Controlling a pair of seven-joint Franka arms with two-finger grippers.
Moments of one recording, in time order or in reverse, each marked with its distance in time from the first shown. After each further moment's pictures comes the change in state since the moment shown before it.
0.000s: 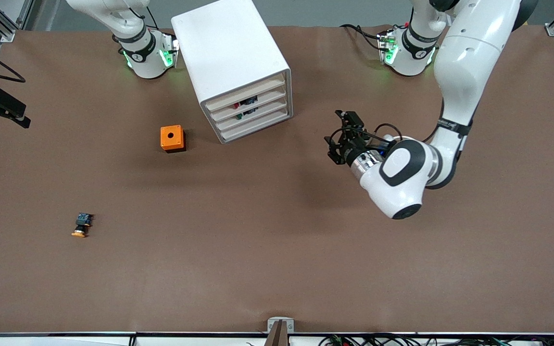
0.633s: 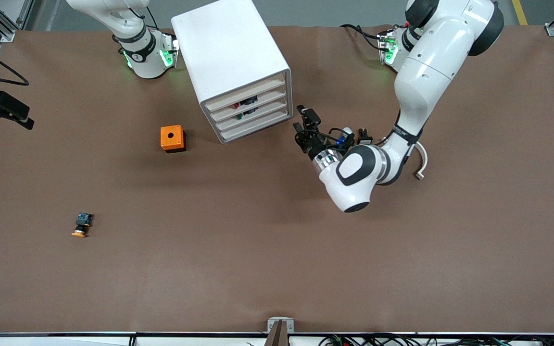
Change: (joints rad) left arm -0.133 0.139 -0.007 0.036 -0.155 0.060 -0.191; right arm 0.000 0.001 0.000 -0.020 0.000 0.000 0.053
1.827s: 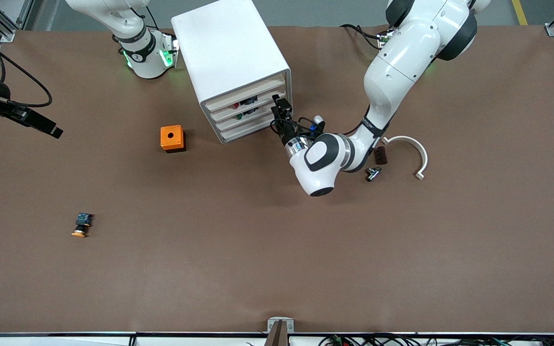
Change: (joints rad) left arm -0.145 0.064 0.001 0.003 -0.072 0.065 -0.061; right arm 0.039 0.015 0.016 -0.032 0.100 -0.011 0.456
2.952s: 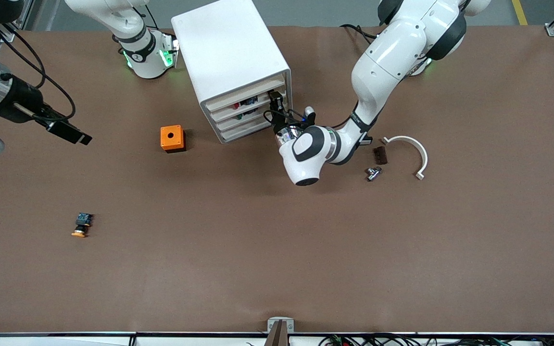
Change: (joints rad) left arm -0.046 0.011 -0.002 -0.017 -0.012 -0.009 -0.059; right arm 0.092 0.045 0.002 0.028 0.097 0.014 0.324
